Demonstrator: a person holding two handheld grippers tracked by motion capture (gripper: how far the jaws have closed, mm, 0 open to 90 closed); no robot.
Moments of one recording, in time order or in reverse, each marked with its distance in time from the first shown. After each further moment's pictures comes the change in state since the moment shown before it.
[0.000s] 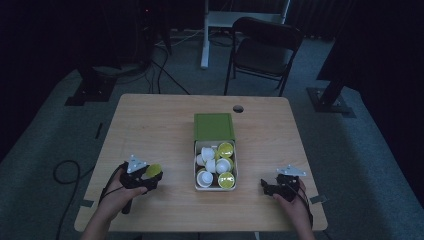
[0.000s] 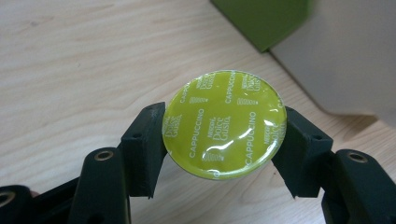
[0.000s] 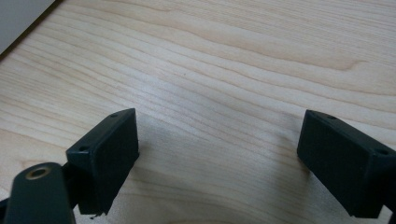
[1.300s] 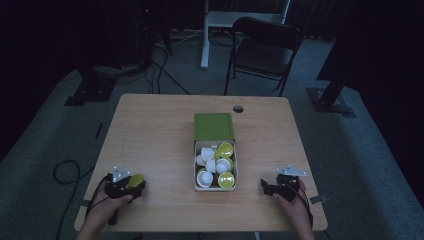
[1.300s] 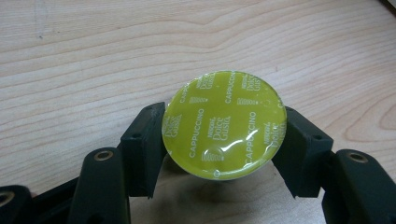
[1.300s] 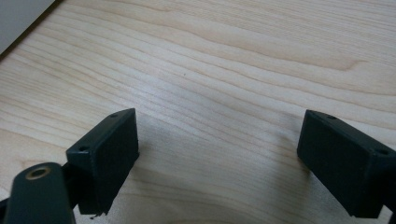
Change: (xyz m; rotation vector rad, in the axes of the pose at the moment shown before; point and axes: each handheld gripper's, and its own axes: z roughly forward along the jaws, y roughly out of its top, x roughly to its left) left arm 0.038 -0.051 0.004 0.060 0.103 -0.103; right arm 0.000 0.000 0.000 0.000 0.000 0.000
